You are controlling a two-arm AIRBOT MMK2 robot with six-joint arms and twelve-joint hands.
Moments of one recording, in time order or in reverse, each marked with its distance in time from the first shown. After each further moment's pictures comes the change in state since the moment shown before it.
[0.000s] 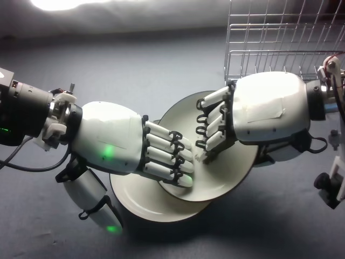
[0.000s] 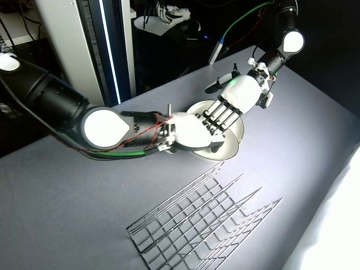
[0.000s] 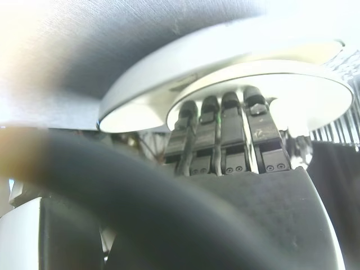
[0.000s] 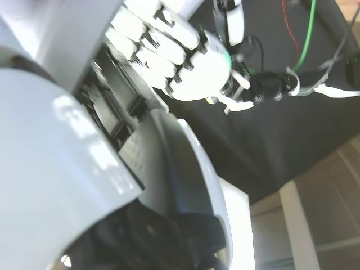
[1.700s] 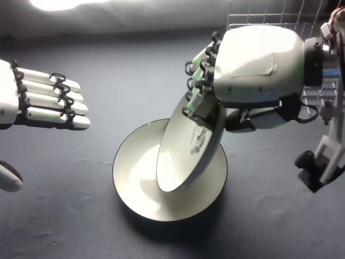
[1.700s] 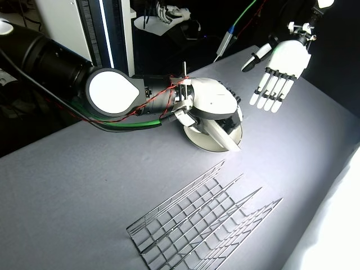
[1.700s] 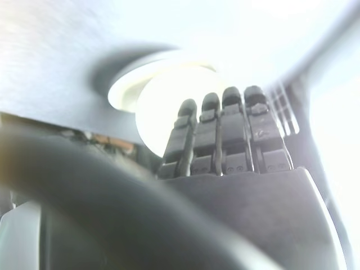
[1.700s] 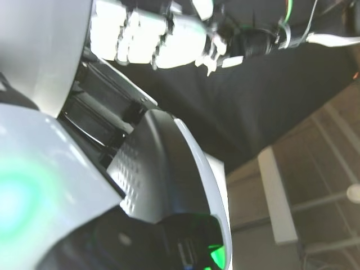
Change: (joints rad) left arm -0.018 0.356 -0.033 -0.085 -0.017 -0.035; right arm 0.178 0.068 -0.156 0.155 -0.068 -0.008
